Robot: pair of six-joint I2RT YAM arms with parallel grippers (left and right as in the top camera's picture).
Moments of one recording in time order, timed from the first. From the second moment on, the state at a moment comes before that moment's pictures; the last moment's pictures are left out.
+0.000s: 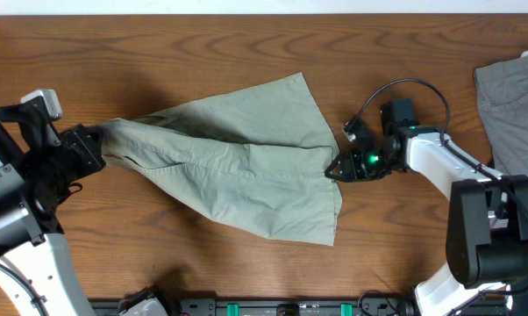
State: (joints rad) left arm 0.52 1.09 1.27 -0.99 0.56 -0.07; right arm 0.13 1.80 0.98 -0.62 -0.68 -0.04
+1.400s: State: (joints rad) left arm 0.52 1.09 1.27 -0.99 0.56 -0.07; right arm 0.23 1.72 0.98 -0.59 -0.53 0.06
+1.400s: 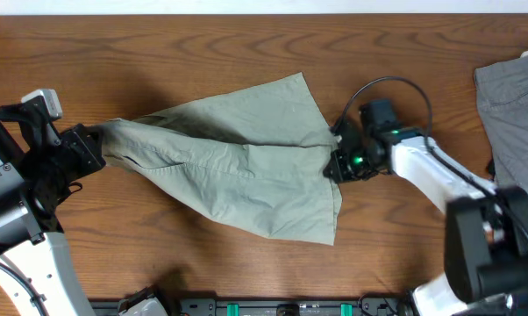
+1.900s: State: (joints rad) left arm 0.52 1.03 1.30 -1.00 0.57 -0.07; right arm -0.04 1.16 1.02 -0.60 -0.49 0.14
